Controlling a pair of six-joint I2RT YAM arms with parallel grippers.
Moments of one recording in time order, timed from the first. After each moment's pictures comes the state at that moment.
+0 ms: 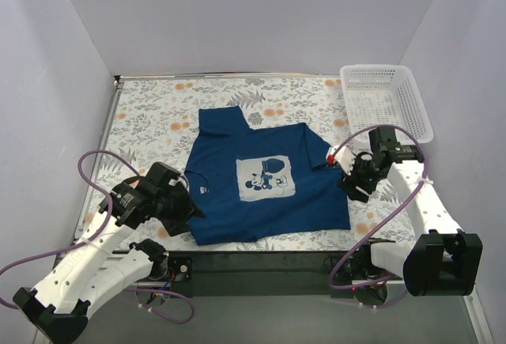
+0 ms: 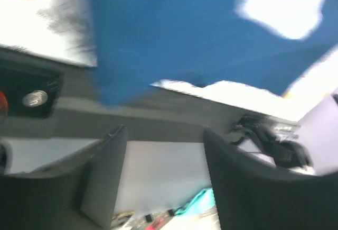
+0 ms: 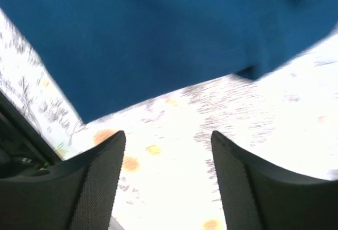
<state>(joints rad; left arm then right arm) -0.59 0.76 0.85 -1.26 0.10 -1.24 0.06 1.15 0.86 -1.05 -0.34 -1.10</state>
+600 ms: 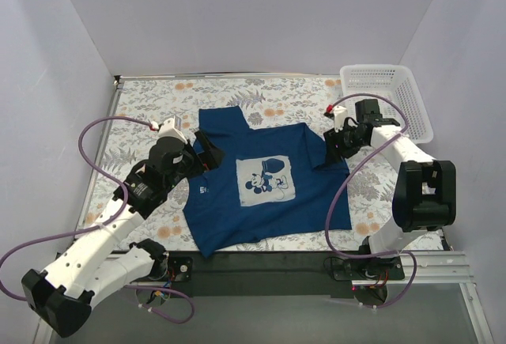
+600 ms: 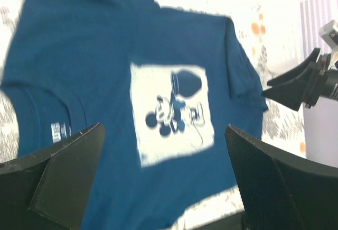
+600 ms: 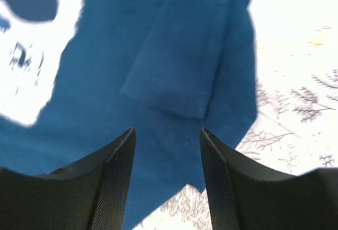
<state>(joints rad) -0.59 0.85 0.84 -0.49 -0.17 -0.79 0.07 1.60 1.09 -0.63 -0.47 -0.45</state>
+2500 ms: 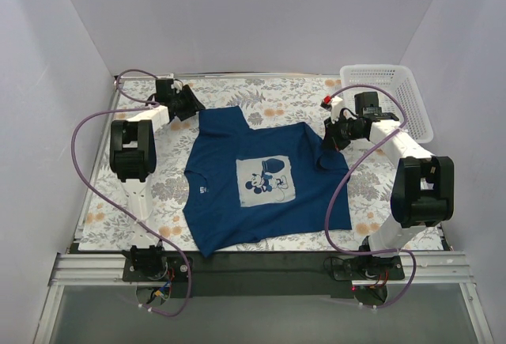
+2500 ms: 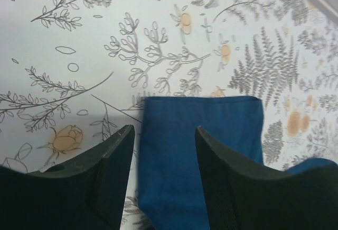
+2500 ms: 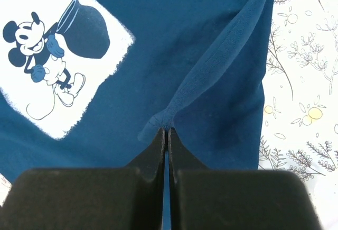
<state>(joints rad) -0.02 2.22 1.57 -0.02 0.32 -0.55 0.08 1.64 1.16 -0.56 -0.65 -0.48</state>
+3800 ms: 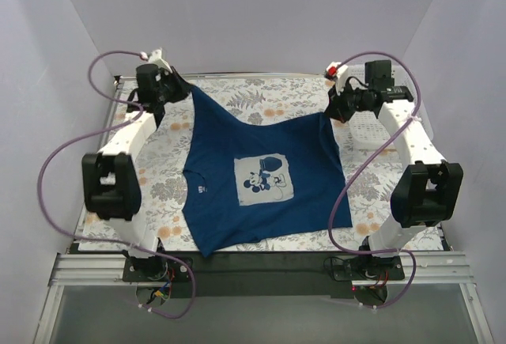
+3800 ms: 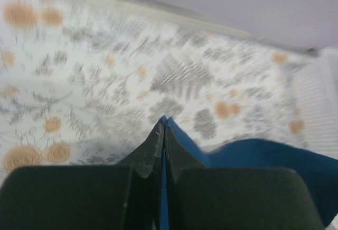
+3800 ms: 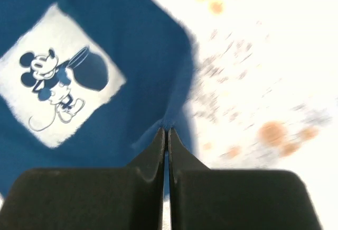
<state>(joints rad) -0.05 1.84 1.37 0.03 0.29 -0.44 0.08 1.64 1.45 -0.70 -0.70 -0.60</state>
